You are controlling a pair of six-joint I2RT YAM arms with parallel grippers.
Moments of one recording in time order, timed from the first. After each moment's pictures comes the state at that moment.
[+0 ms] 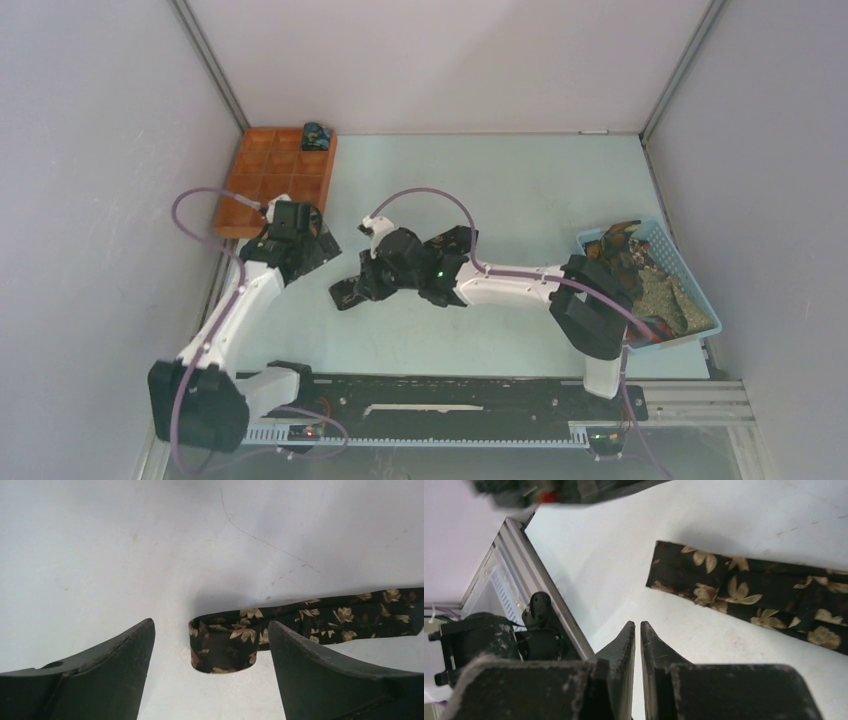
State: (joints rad) left arm -0.15 1.19 0.90 -0.69 -0.21 -0.62; right arm 1.12 1.88 1.28 0.08 -0.08 0.58
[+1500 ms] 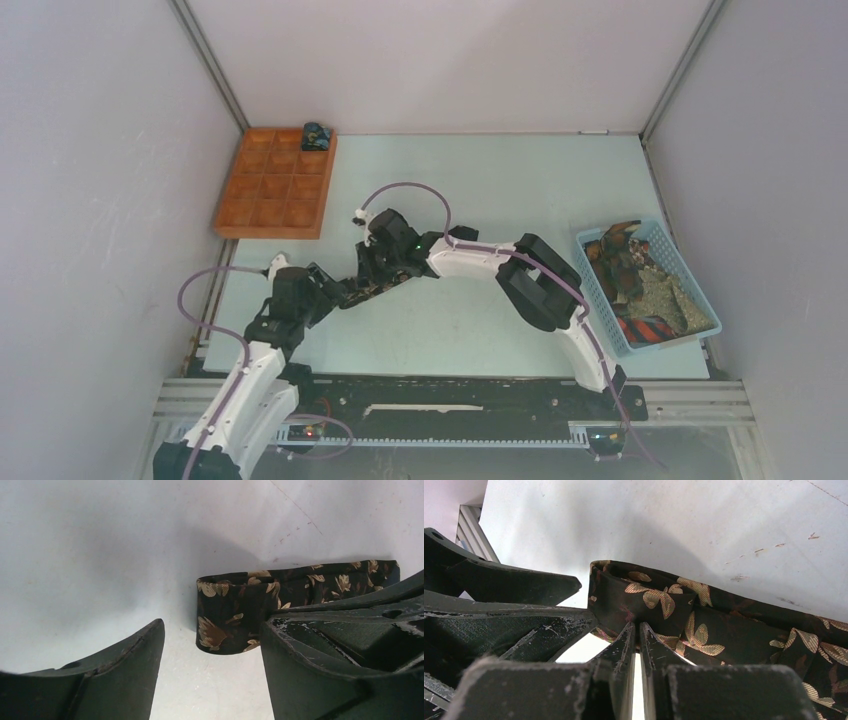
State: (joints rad) left arm -0.15 0.66 0.30 -0.39 -0.09 -0.83; right arm 0.97 2.21 1.59 -0.09 -0.34 0.58
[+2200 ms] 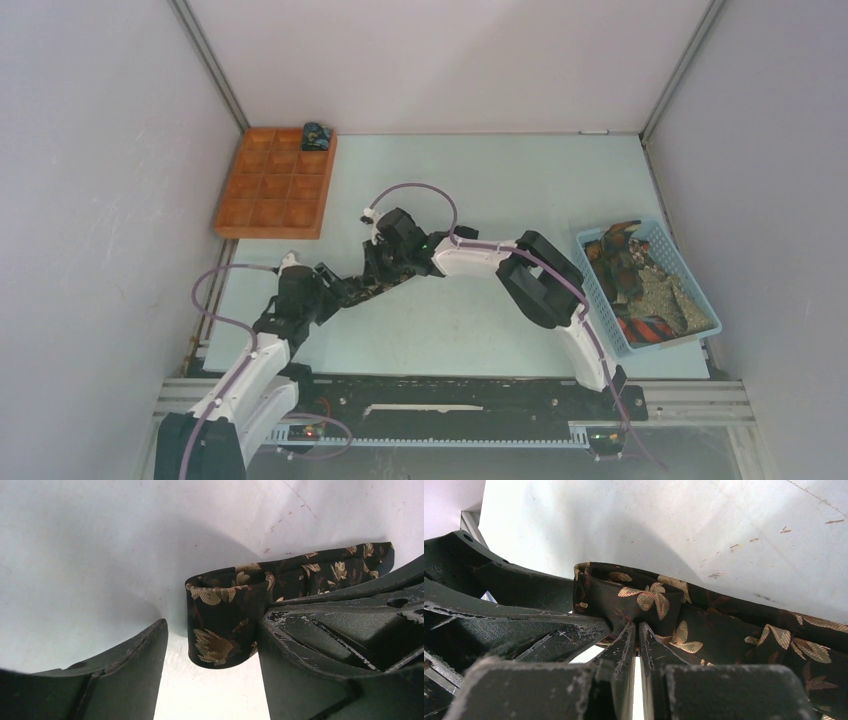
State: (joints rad) left arm -0.15 0.78 0.24 -0.21 0.01 -0.83; right arm 0.95 2.21 1.53 -0.03 -0.36 0.59
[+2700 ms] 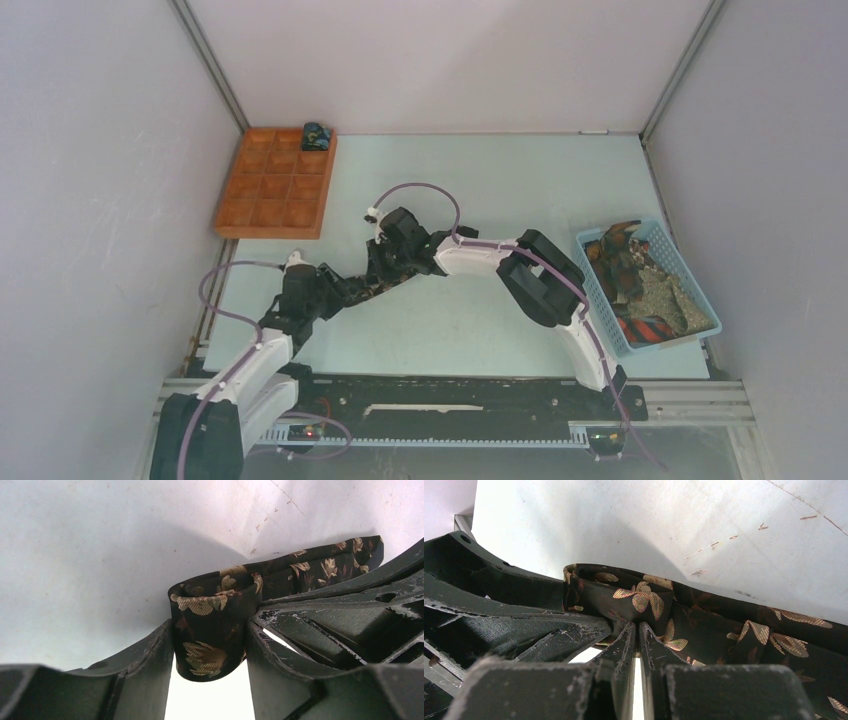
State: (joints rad) left arm -0.16 0.87 0.22 -0.07 0.05 -0.84; right arm 0.93 2.21 1.52 -0.02 -0.36 0.60
